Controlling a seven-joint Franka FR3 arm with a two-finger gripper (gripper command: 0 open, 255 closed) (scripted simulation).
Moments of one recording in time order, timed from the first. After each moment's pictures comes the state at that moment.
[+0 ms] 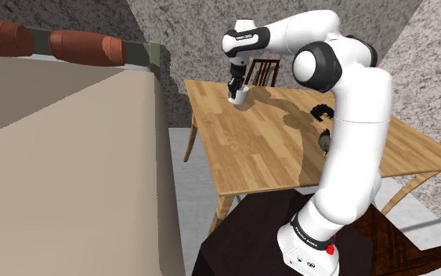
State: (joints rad) arm -0.19 0.43 -0.31 -1.52 0.04 1.88 -0.59
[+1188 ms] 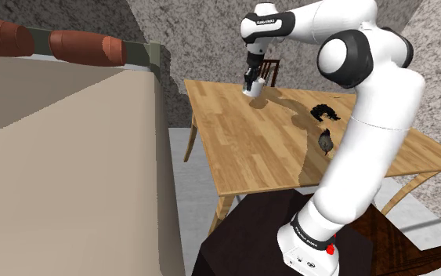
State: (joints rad) arm -0.20 0.25 -0.35 -1.61 -0.02 1.80 -0.64
